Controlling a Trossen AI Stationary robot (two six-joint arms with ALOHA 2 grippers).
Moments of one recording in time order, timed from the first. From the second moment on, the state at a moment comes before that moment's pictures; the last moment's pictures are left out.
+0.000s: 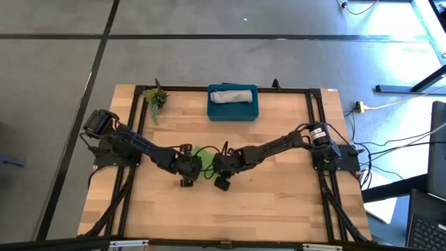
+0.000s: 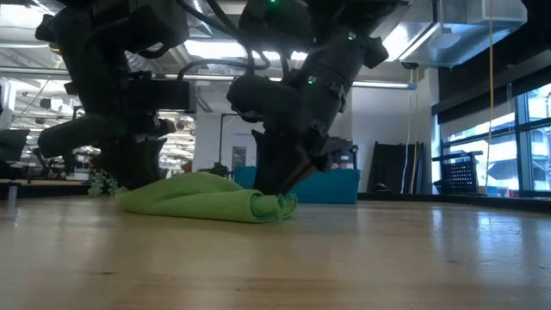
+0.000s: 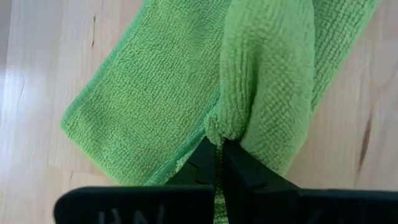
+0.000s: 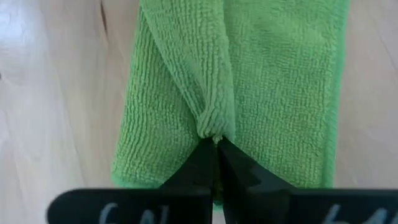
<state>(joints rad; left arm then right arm) -0.33 1.65 0.77 -0.43 -0.33 -0.36 0.19 2.12 1.42 -0.39 0.06 0.55</state>
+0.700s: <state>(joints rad) -0.36 1.56 0.76 -0.53 -0.50 -0.39 0.19 2.13 1.39 -0.34 0.05 0.54</state>
